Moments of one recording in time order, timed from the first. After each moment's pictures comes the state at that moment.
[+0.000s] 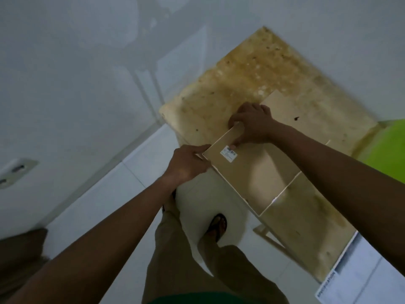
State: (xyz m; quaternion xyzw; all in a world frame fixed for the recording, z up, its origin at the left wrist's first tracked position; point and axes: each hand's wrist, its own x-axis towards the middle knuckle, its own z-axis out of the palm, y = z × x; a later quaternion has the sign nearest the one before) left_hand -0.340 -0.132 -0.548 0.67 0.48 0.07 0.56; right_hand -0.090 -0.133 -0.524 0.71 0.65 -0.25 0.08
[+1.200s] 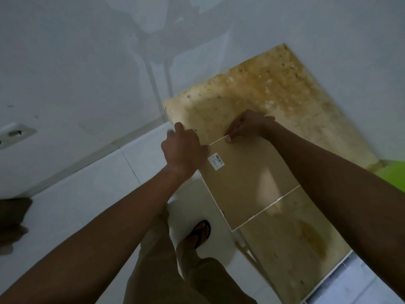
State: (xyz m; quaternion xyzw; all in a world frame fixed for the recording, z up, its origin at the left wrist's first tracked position) left_hand -0.291 -0.130 -0.529 0.69 0.69 0.03 0.23; right_hand -0.081 -0.094 -0.519 0.74 0.54 -0.40 0.05
